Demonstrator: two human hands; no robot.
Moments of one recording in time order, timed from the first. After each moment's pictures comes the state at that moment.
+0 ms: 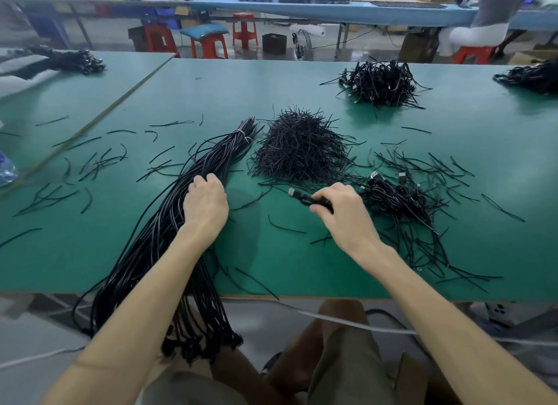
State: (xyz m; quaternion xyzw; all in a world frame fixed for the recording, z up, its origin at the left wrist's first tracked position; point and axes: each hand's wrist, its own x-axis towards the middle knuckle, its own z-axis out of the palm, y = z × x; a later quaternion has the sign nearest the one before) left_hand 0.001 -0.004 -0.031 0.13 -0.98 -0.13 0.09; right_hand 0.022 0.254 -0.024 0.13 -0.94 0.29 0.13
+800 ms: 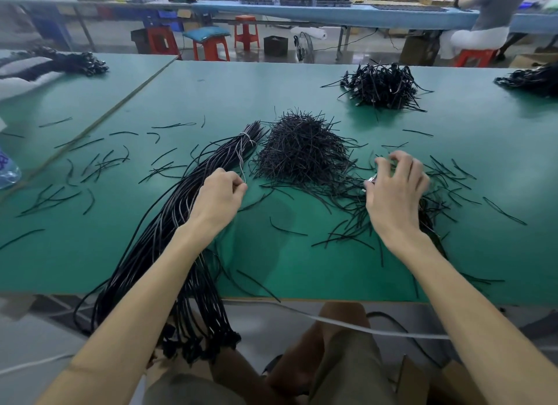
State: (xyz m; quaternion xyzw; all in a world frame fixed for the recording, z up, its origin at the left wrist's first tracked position) left_hand 0.010 0.003 -0.008 0.03 -0.94 -0.30 0.14; right_hand -0.005 0.304 -0.016 -0.01 -0.96 0.09 0.27
